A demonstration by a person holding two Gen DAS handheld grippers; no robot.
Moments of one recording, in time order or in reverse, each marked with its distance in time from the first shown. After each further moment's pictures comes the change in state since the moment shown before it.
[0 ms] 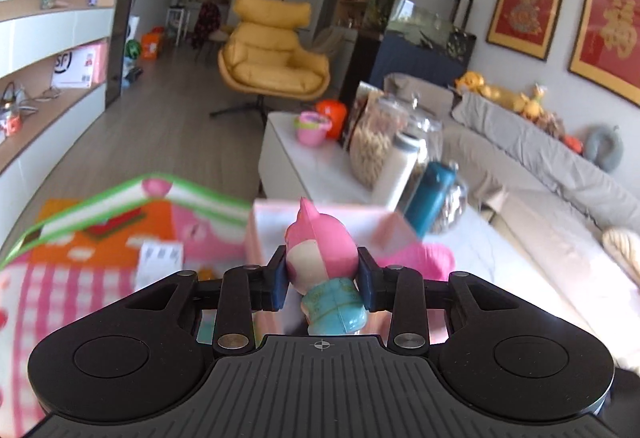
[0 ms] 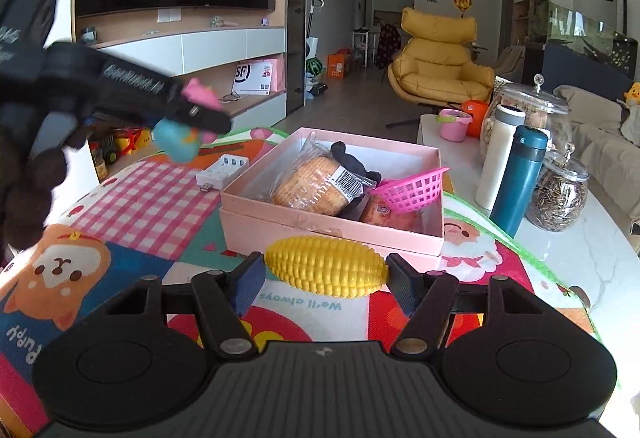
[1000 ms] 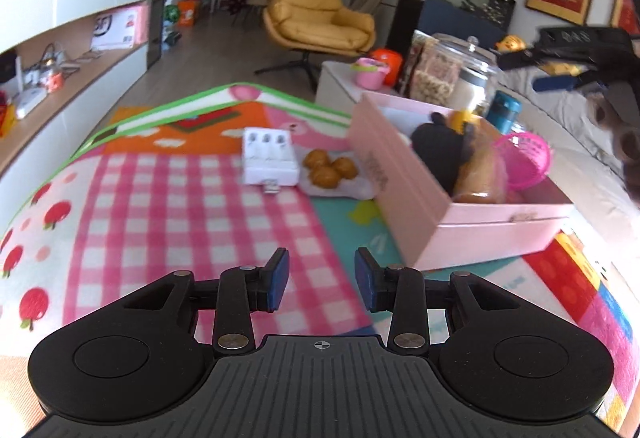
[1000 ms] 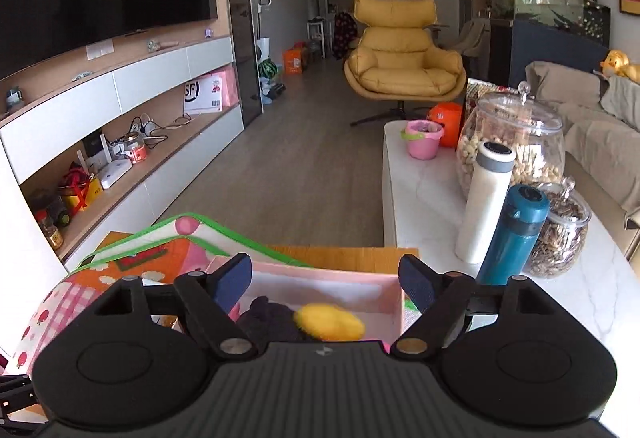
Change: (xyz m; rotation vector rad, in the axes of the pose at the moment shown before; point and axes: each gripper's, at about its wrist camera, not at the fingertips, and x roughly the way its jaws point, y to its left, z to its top) left arm -0.026 0.094 -0.099 -0.033 0.103 0.132; right arm 0.115 -0.055 0.147 0.127 0.075 -0.053
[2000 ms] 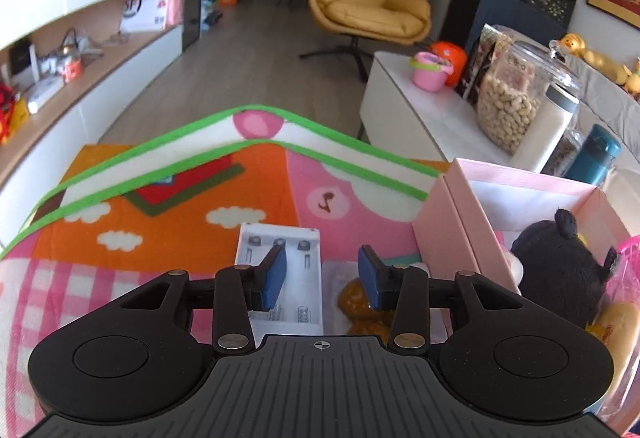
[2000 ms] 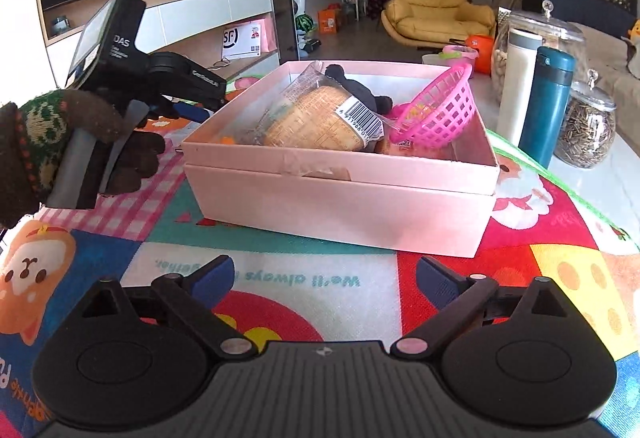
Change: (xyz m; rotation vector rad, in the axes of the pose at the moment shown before) left arm 0.131 -0.007 0.091 -0.024 0.054 0.142; right arm -0.035 0.030 -0.180 -0.059 0.060 0.064
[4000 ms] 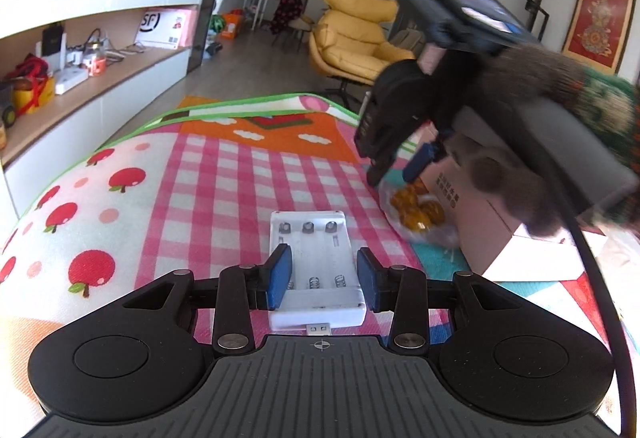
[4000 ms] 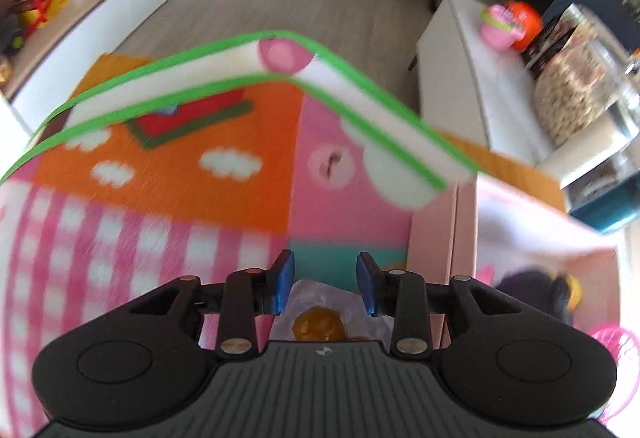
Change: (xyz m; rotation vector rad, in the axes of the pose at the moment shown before) left arm -0.142 0.079 -0.128 -0.100 -0.147 -0.104; right arm 0.205 0.158 0.172 -0.132 0.503 -0.222
